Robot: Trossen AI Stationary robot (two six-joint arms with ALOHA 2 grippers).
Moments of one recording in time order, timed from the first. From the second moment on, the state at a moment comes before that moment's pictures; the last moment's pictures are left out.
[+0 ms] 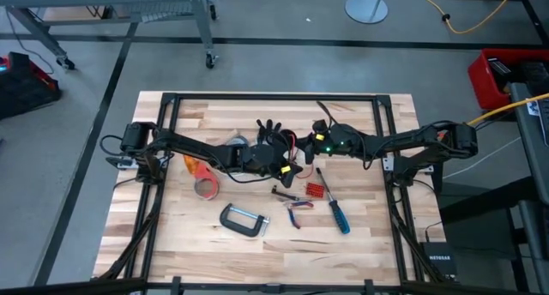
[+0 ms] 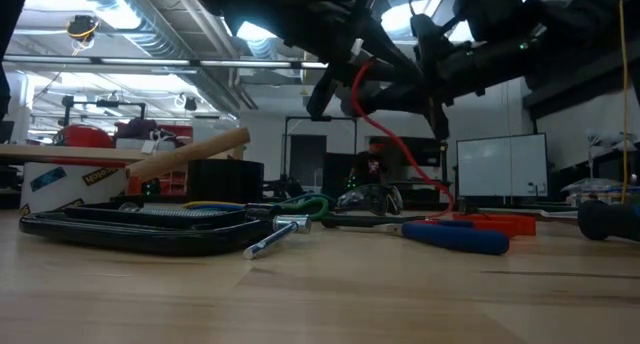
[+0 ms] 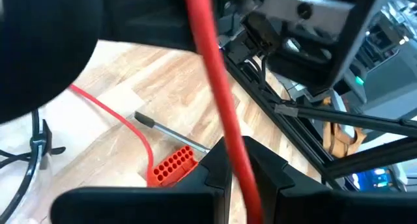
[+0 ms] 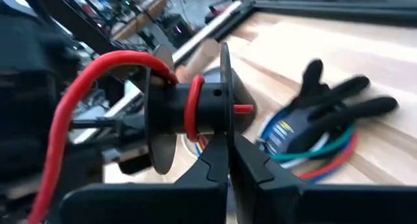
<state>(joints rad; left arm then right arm) -0.05 1.81 1.16 0.27 -0.14 -0.84 -0.21 1.38 0.52 0.61 0.01 0.62</state>
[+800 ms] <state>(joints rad) -0.11 1.81 1.16 0.17 -0.26 -0.78 -0.21 1.38 0.52 0.94 -0.07 0.63</state>
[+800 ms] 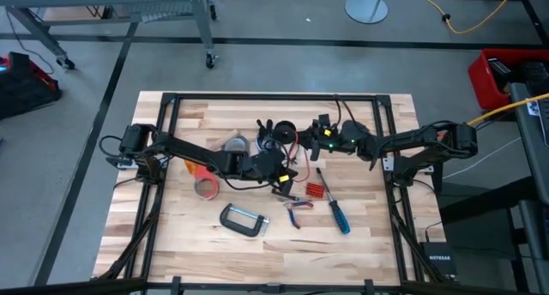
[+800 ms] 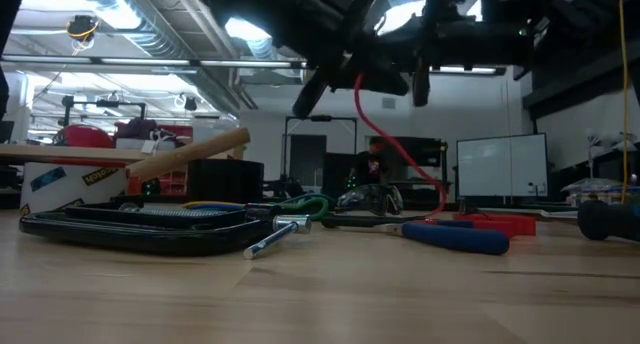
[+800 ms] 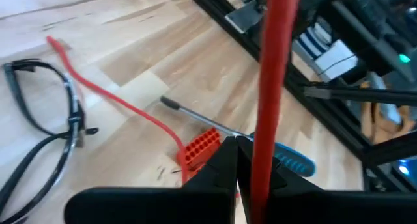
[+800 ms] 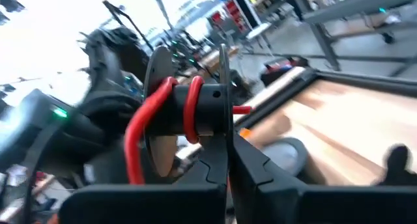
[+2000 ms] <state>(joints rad) -0.10 1.79 1.16 -0.08 -0.27 -0.84 -0.39 0.89 0.52 -0.31 -0.49 0.20</state>
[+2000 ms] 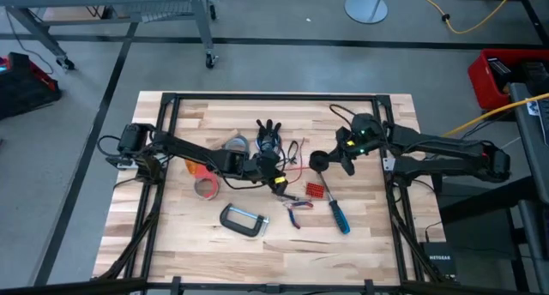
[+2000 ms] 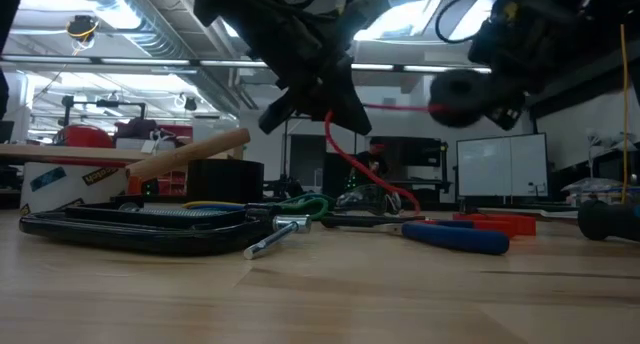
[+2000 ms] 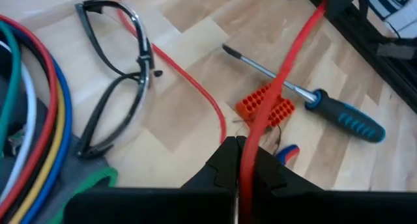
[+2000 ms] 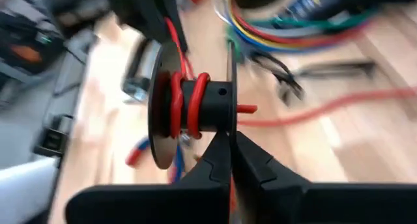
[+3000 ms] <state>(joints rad) 0.12 1.79 1.16 0.15 -0.25 -0.87 -0.39 0.95 0.52 -0.34 -0.14 0.18</state>
